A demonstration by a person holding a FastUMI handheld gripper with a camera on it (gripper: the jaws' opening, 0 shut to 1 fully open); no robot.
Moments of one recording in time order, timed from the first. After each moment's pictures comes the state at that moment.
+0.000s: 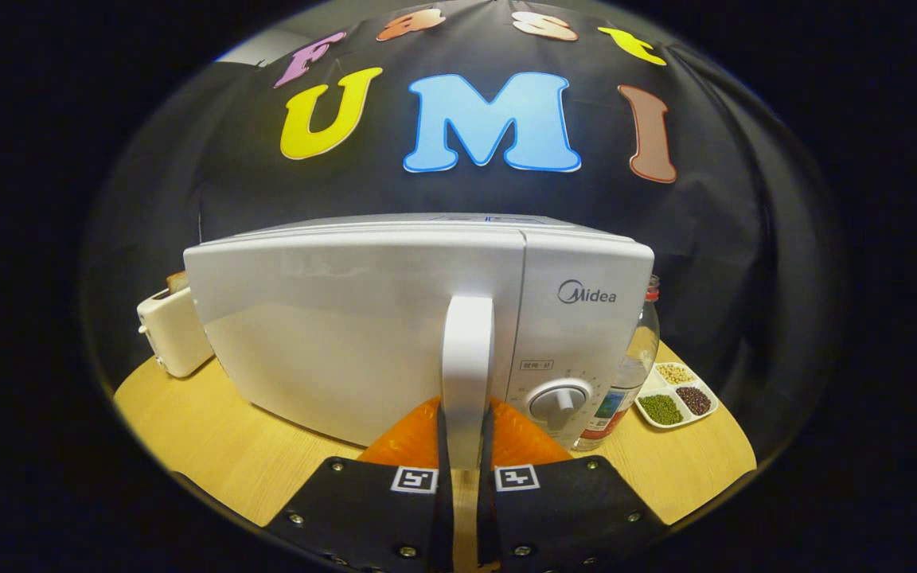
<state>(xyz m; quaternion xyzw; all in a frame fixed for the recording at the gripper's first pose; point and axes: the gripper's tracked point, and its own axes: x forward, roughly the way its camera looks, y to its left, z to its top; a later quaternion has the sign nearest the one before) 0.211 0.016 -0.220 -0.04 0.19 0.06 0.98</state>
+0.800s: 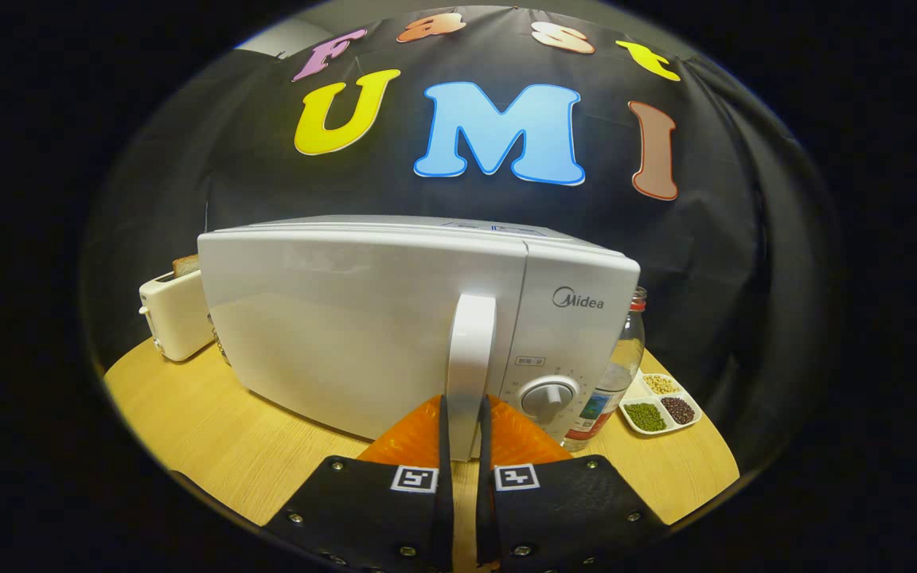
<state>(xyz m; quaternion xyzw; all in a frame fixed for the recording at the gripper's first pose) 0.185 0.007 -0.212 -0.07 0.17 0.05 0.98</state>
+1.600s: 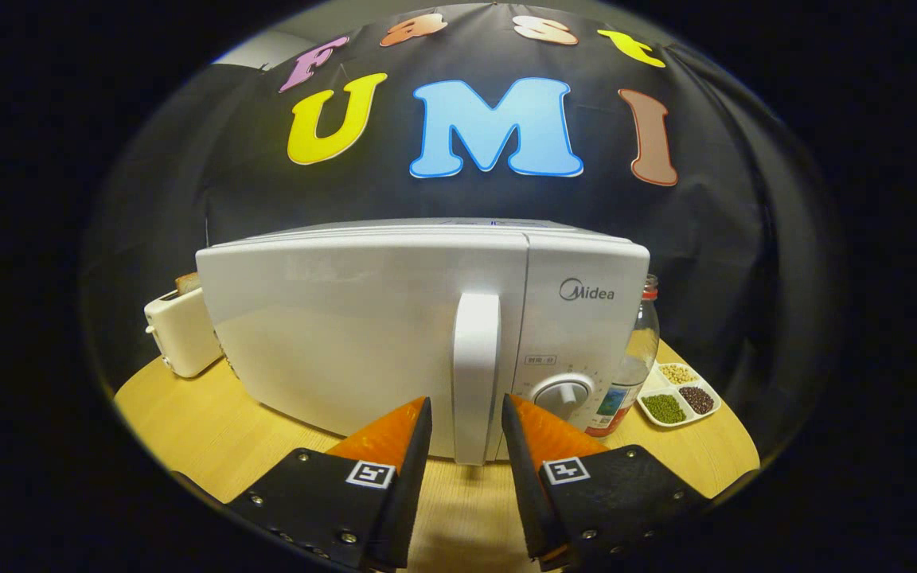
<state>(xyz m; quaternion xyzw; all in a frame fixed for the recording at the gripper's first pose) 0.208 0.020 -0.214 -0.03 0.18 0.07 0.98</state>
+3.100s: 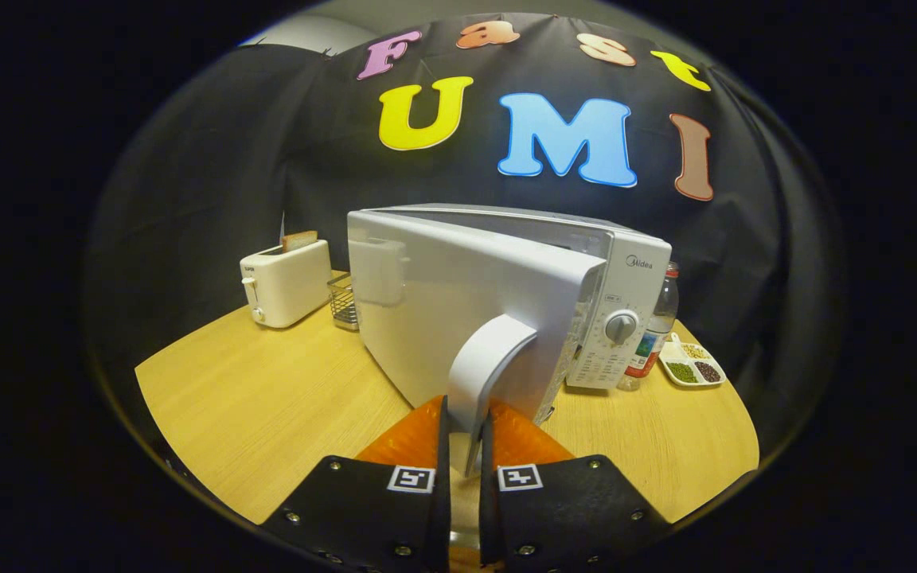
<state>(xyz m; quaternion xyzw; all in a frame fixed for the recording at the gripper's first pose) 0.038 0.101 -0.211 -0.07 0.21 0.15 0.96</state>
